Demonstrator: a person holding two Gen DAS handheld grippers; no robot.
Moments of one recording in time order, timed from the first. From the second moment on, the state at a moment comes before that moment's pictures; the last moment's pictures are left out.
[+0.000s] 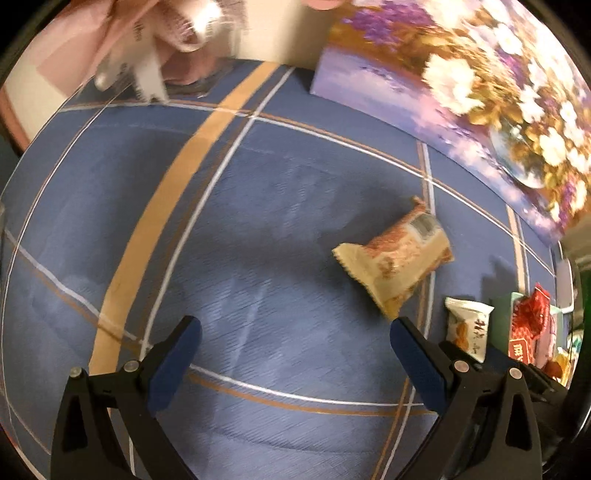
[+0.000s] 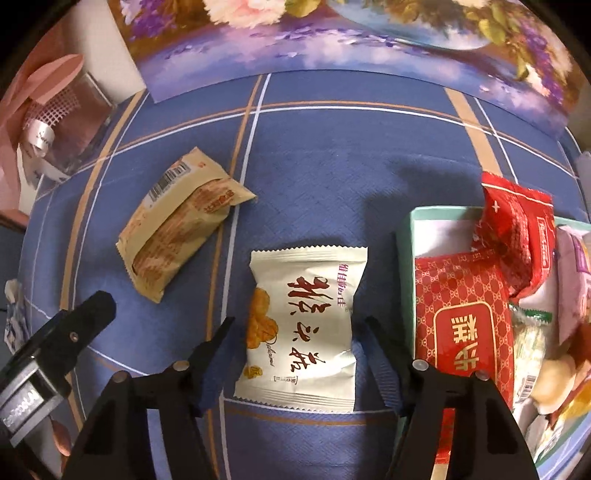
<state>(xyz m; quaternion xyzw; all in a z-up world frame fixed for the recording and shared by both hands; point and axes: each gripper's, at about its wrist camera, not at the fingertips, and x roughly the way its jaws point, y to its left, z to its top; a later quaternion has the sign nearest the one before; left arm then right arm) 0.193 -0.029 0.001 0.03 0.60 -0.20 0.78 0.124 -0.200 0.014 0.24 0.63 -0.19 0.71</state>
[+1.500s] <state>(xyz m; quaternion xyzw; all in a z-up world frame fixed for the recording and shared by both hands) 0.221 -0.114 -0.030 0.15 0.58 -0.27 0.76 0.116 -0.191 0.014 0.24 0.62 -0.19 0.72</state>
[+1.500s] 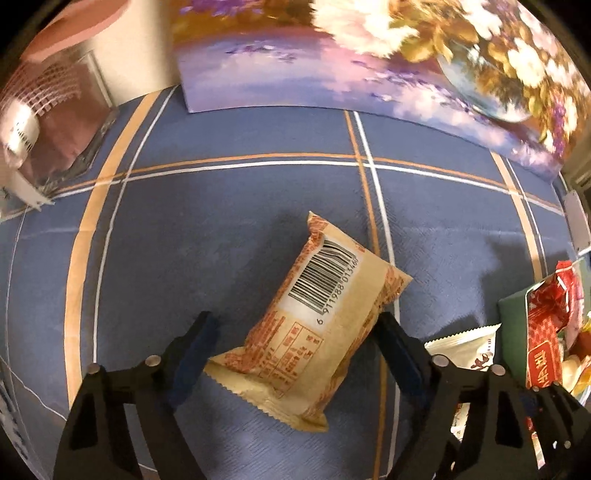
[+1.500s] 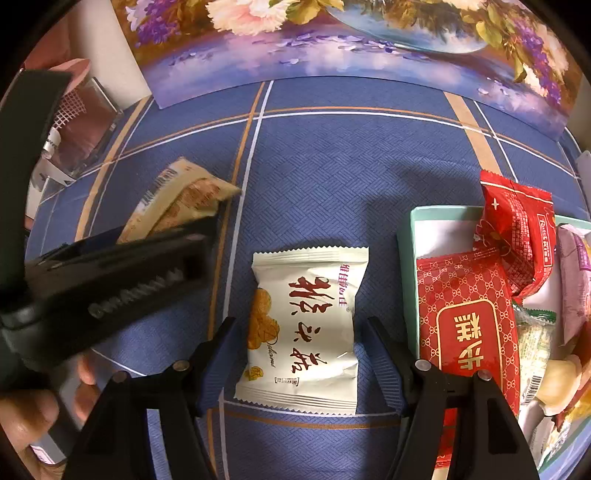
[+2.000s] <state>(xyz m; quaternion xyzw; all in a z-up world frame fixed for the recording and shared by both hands) 0.223 -0.044 -0.027 0.10 0.59 -0.23 0.76 0.117 -0.191 0.015 0.24 0.62 -0.19 0.72</state>
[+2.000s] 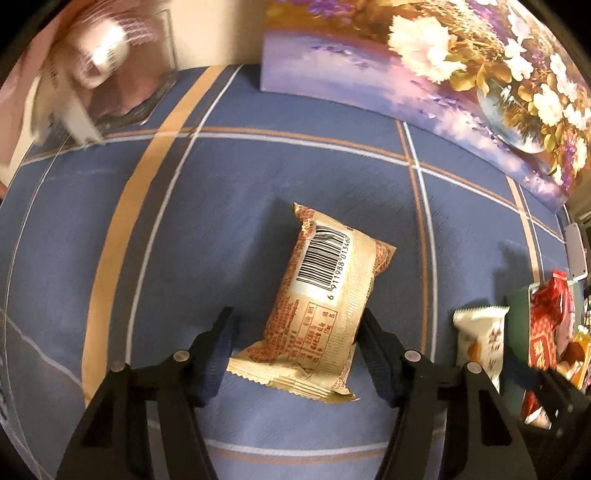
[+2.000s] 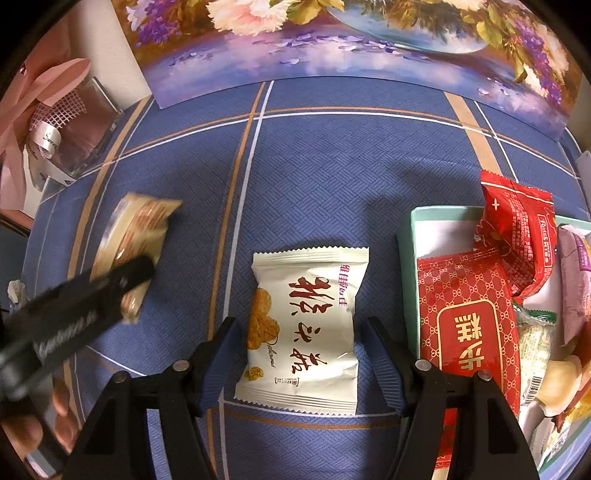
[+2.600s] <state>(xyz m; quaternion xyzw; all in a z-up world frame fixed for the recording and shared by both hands) 0.175 -0.018 -0.025 0.11 0.58 -0.23 0.77 0.121 -0.179 0.012 0.22 0.62 -0.19 0.73</state>
